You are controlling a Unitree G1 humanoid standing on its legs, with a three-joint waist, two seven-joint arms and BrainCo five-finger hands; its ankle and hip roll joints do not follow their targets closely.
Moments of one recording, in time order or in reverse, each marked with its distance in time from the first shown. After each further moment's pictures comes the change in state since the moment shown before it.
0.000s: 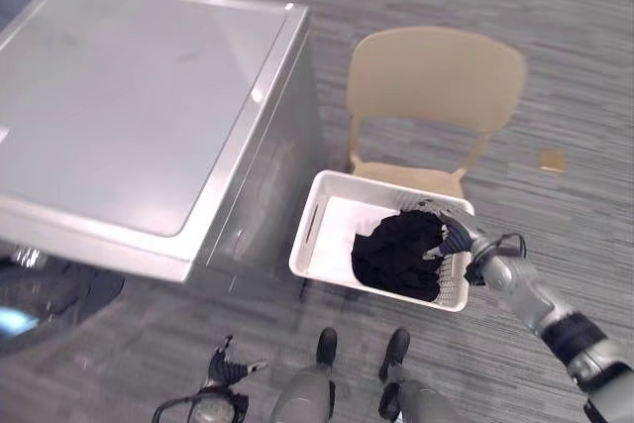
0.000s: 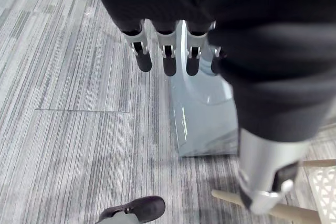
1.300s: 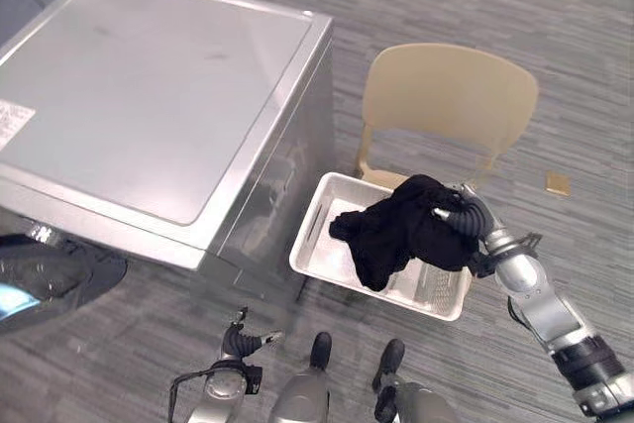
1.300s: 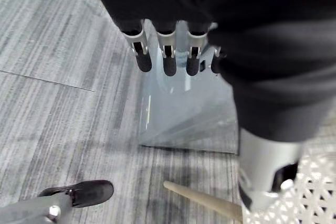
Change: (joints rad) left arm 0.000 -0.005 -0.032 -0.107 -0.087 0.037 -0.012; right arm 0.283 0.043 -0.251 -0.419 0.289 0.011 0.029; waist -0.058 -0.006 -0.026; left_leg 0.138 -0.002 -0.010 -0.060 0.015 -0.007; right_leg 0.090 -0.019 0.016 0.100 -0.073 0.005
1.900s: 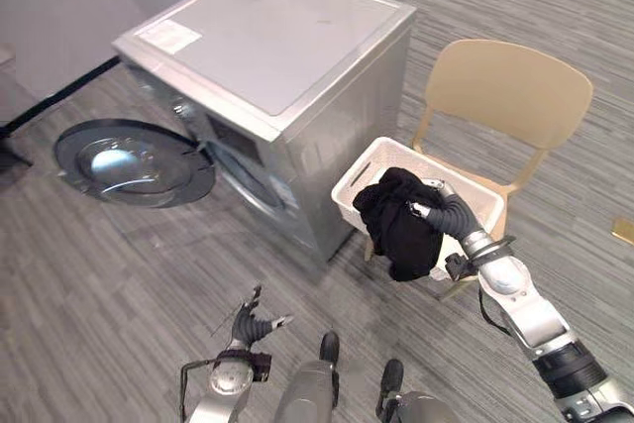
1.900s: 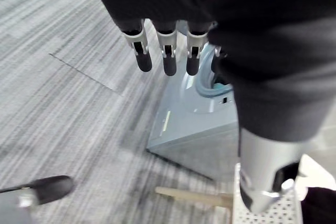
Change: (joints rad) left arm 0.046 0.011 -0.023 -0.337 -0.018 0.007 -0.037; right arm -0.038 0.070 0.045 -0.129 0.215 -0.008 0.031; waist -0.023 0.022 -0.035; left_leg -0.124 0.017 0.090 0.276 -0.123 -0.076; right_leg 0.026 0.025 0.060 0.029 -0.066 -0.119
